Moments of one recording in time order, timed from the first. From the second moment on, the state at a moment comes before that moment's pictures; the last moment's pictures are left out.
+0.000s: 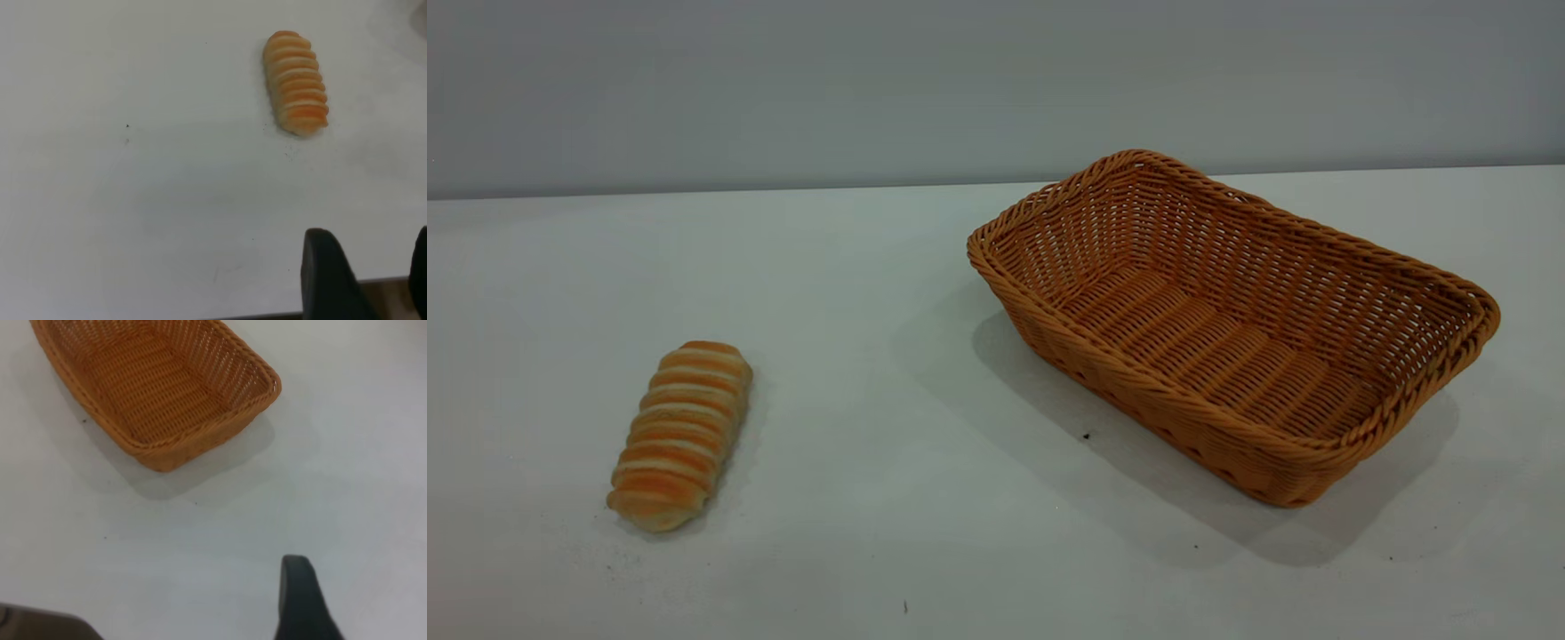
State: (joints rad) left arm -0.02 -0.02 -0.49 -0.03 1.14 0.01; right arm 0.05 -0.02 -0.48 0.08 1.14 -0.11
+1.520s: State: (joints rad) left arm -0.02 0.51 -0.59 -0.03 0.76 -0.04; right arm 0.05 0.95 -0.63 0.48 0.64 -0.27
